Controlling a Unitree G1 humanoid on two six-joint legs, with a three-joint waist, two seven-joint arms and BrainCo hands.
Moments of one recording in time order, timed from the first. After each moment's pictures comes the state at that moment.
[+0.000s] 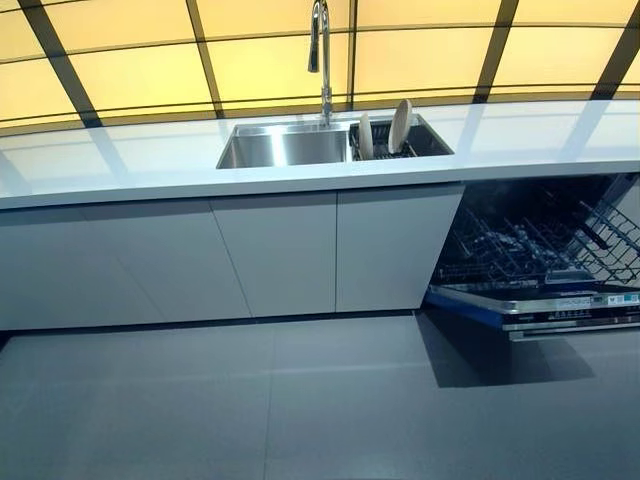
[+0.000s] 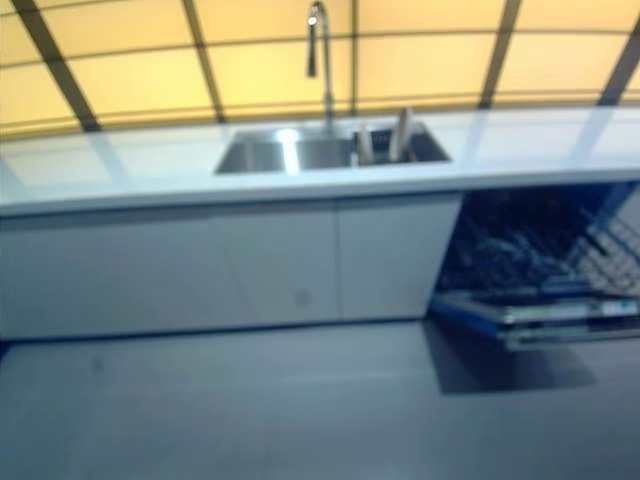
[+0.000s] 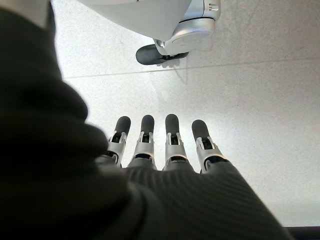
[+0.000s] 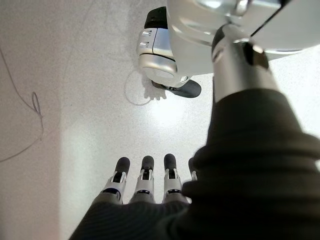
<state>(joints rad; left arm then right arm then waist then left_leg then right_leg) 0.07 0.23 -0.24 1.24 -0.19 0.23 0.08 0.10 -0.27 0.23 1.24 0.09 0.20 -0.07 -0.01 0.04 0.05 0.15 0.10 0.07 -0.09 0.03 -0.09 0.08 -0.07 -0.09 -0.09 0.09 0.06</state>
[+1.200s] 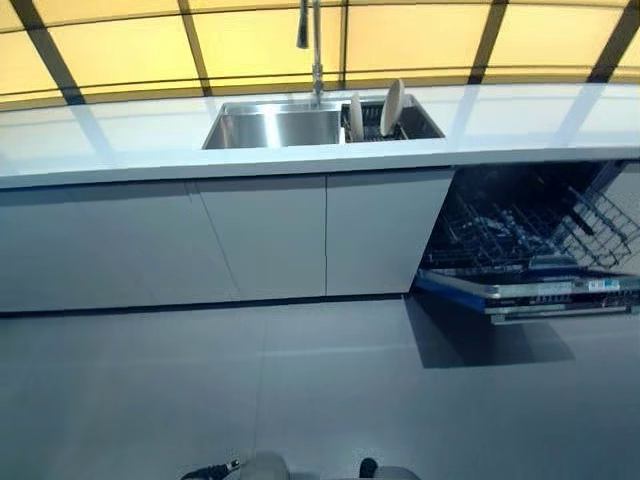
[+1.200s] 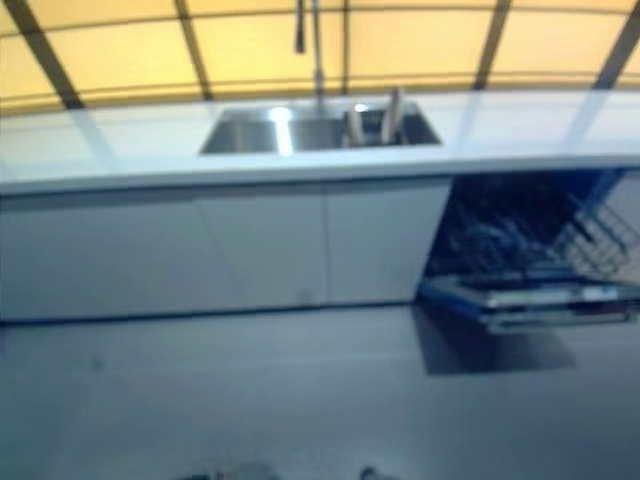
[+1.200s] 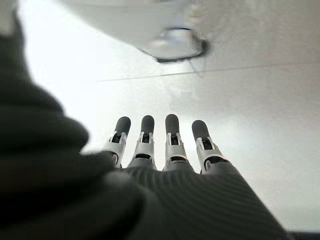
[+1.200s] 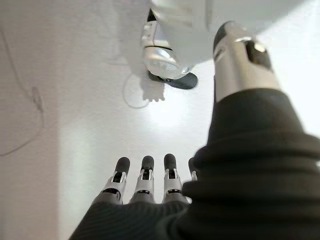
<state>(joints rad) 0.00 0.17 -0.24 1.23 -0.23 0.22 0.13 -0.10 -0.33 0.24 1.35 0.09 0.23 -0.04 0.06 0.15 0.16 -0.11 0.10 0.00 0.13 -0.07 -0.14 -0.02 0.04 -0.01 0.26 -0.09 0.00</state>
